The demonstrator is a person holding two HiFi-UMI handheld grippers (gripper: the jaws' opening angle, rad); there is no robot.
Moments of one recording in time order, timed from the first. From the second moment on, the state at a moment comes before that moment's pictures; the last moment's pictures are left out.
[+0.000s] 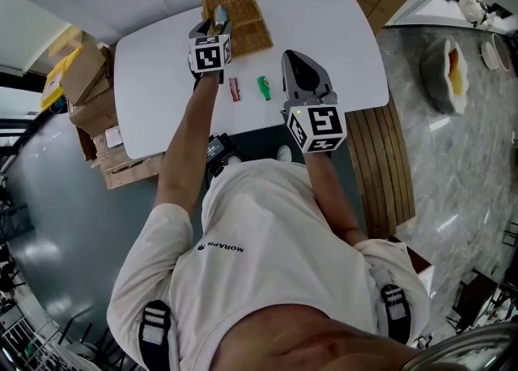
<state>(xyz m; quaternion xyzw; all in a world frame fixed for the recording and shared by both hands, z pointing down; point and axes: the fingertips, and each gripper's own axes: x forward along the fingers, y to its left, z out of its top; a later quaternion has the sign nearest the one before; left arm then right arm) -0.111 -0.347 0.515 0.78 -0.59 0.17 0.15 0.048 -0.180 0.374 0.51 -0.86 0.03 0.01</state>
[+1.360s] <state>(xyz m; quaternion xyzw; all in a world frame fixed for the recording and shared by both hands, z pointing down) -0.116 -0.222 0.449 0.77 -0.63 0.04 0.10 0.026 -0.172 0.385 0.49 -0.87 0.04 0.02</state>
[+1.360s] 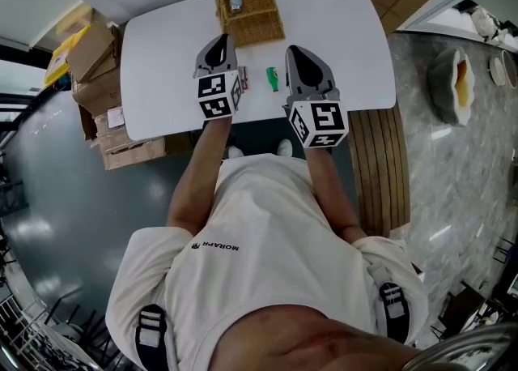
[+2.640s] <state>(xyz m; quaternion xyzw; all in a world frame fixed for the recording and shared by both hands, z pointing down) -0.110 -0.186 0.625 0.72 -0.63 0.17 0.22 0.028 -0.179 0.414 0.49 -0.87 0.06 0.04</state>
